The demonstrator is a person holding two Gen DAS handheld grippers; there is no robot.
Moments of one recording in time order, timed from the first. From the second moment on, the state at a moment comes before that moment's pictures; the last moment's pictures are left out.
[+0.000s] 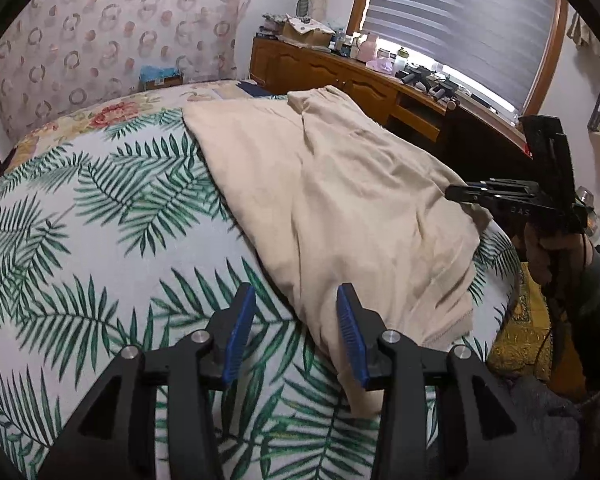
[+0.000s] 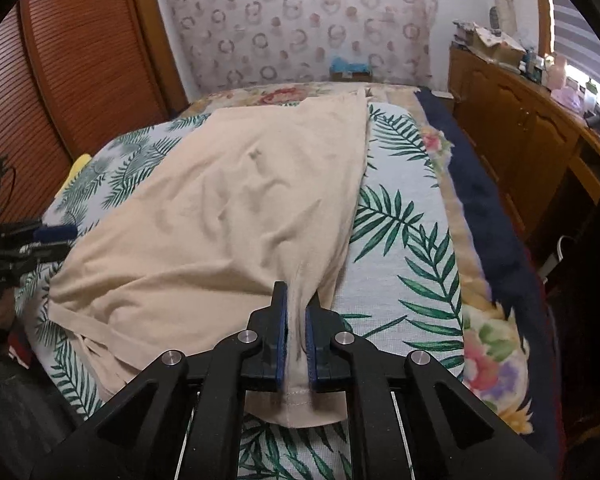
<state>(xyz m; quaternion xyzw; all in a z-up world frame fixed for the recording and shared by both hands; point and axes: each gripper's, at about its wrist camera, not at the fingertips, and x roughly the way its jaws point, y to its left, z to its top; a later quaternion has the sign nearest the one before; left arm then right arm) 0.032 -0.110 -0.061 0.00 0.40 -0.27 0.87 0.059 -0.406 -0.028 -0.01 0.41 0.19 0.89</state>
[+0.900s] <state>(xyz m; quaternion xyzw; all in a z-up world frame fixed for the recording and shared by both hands) 0.028 -0.123 -0.073 -0.04 0.43 -0.34 0.84 0.063 -0.391 -0.046 -0.03 0.42 0.22 0.88</state>
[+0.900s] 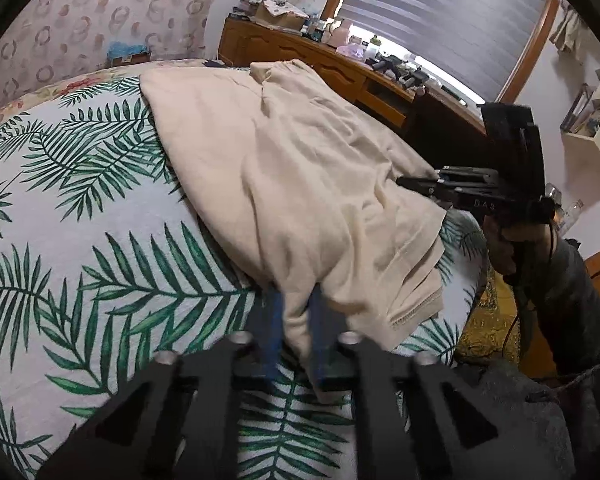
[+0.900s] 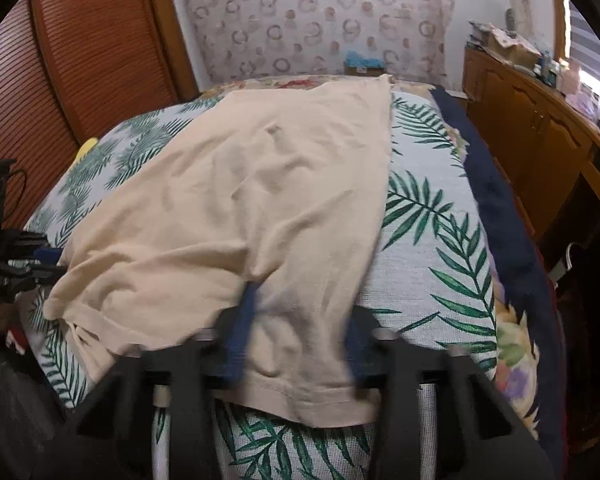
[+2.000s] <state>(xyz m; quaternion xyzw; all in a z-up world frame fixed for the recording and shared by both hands) 0.262 -0.086 -0.026 -0.07 0.39 -0.24 0.89 0.263 -0.379 0.012 0.00 0.36 0.23 0.90</state>
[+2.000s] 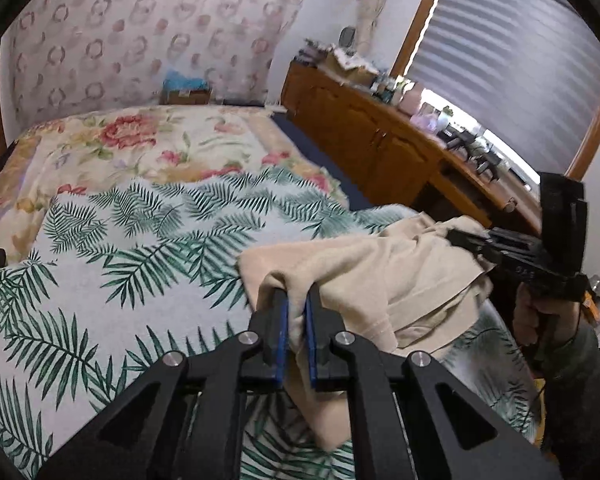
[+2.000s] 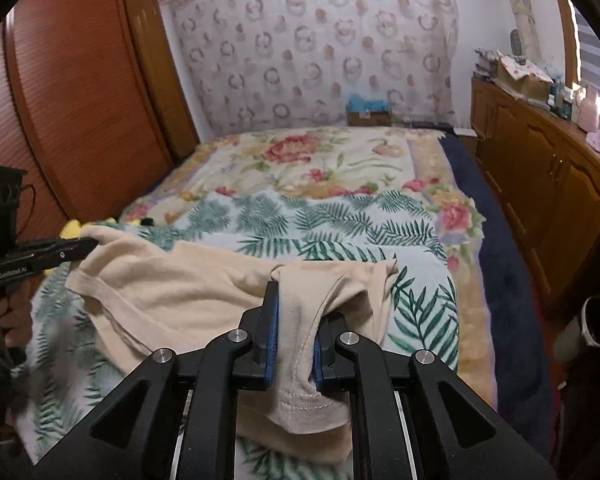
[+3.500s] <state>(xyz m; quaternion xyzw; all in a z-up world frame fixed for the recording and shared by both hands) 0.241 -0.064 -0.033 -0.04 0.37 -0.23 0.90 0.331 -0.355 0.031 -0.05 0.35 0.15 0.92</state>
